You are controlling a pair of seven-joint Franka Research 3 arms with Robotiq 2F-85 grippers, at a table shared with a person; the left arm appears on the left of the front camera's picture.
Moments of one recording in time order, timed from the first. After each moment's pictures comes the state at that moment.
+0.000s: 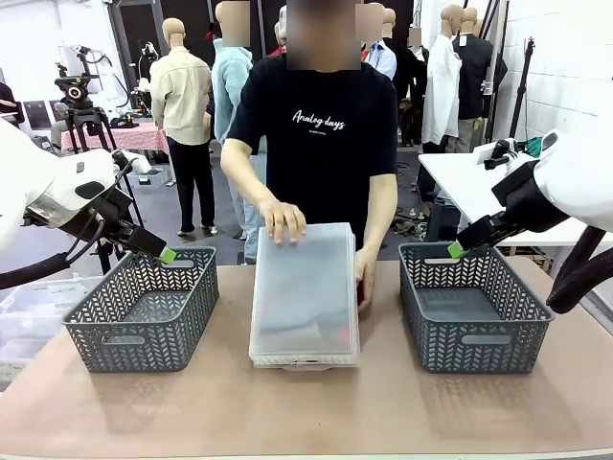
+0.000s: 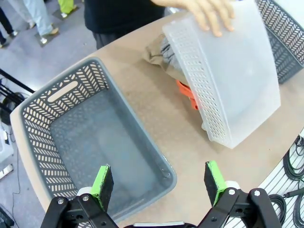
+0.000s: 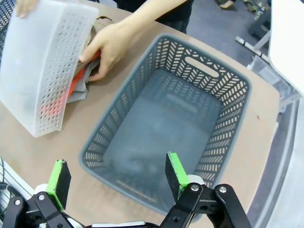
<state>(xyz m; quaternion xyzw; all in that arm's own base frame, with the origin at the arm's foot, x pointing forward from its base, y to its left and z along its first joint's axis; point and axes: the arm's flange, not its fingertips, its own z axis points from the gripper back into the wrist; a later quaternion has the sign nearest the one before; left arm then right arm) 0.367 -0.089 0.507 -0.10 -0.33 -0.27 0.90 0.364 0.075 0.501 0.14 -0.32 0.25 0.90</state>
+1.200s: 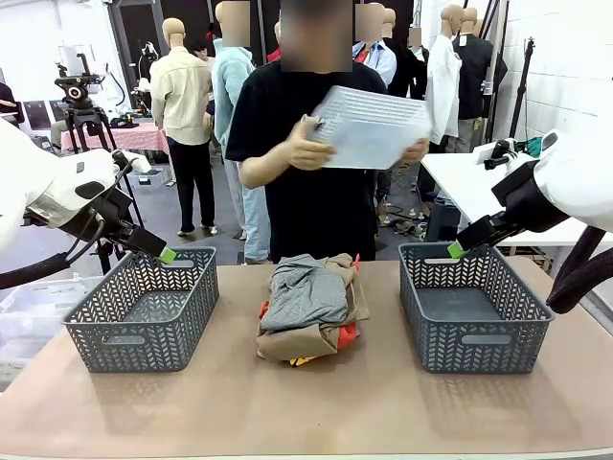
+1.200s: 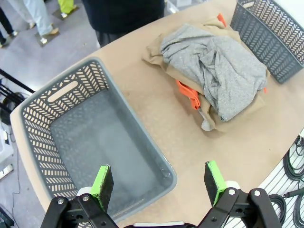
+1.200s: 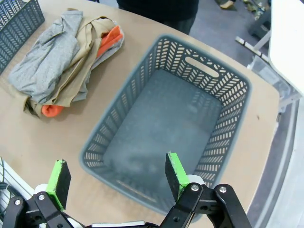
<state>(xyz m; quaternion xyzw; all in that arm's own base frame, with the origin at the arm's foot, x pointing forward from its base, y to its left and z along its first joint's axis) 0.367 -0.089 0.507 -0.10 -0.33 -0.27 0.90 0.364 0.075 0.501 0.14 -0.32 0.25 0.90</state>
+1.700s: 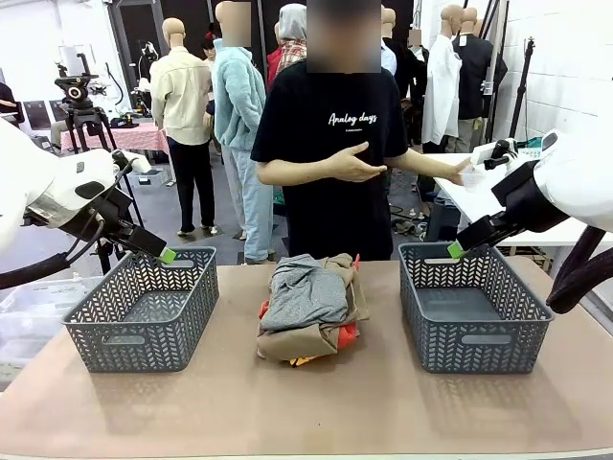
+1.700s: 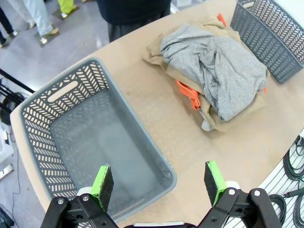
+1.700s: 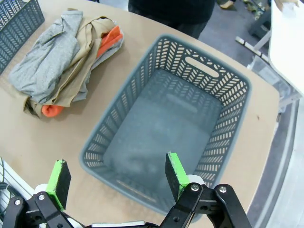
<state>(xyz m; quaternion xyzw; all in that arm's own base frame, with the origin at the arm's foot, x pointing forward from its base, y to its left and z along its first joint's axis) 0.367 -0.089 0.507 -0.10 -0.33 -0.27 0.90 0.364 0.075 0.501 0.14 -0.32 0.25 0.90</state>
